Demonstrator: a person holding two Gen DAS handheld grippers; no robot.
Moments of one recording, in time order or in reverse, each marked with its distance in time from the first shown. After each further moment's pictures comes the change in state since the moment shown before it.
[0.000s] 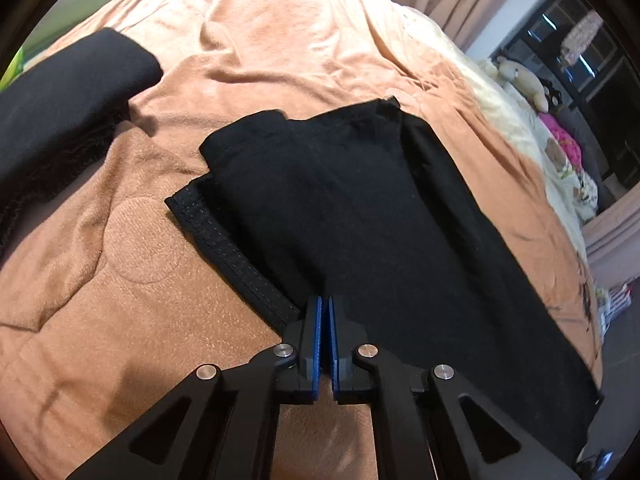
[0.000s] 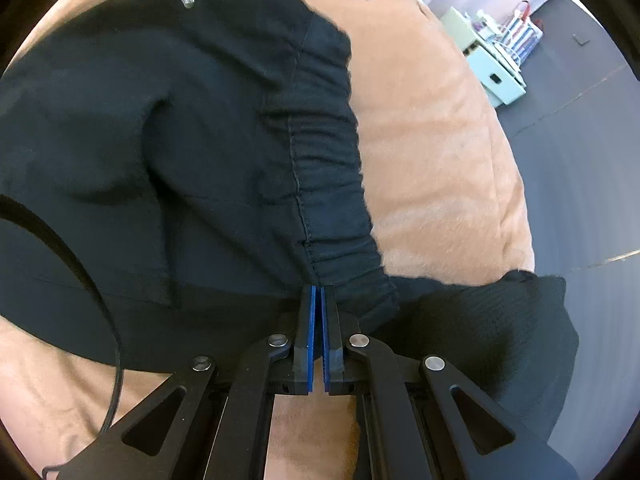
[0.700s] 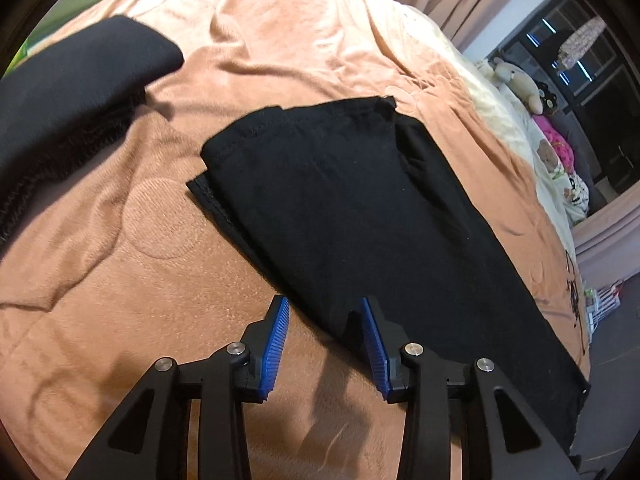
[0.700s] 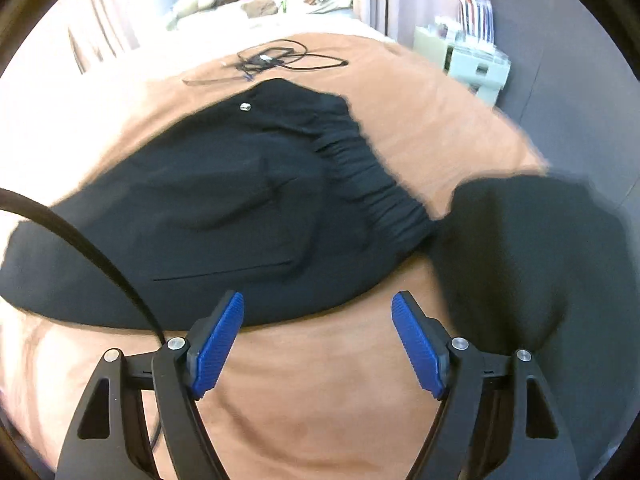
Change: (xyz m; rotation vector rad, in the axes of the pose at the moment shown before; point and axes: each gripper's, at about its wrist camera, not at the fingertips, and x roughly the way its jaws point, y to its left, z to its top) left arm -0.011 0.013 -0.007 -0.016 0.043 -0.037; right arm -0.037 0.000 -0.103 0.430 -0.339 0.488
